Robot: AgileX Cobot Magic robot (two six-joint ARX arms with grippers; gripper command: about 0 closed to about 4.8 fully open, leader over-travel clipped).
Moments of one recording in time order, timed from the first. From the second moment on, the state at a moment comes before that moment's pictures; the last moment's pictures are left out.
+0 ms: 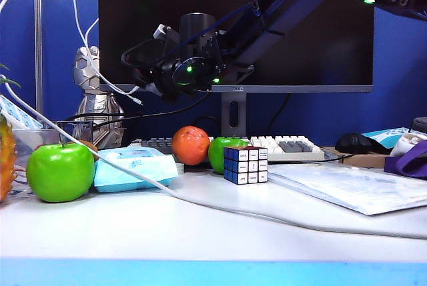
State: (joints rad) left arm -0.70 1.17 1.77 -0.64 -0.47 0.35; right arm 0.60 2.62 2.29 0.38 -0.20 0.34
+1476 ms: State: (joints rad) left arm -0.70 1.15 1.78 -0.68 -0.47 0.35; right arm 0.62 2.61 2.30 0.37 -0.21 0.29
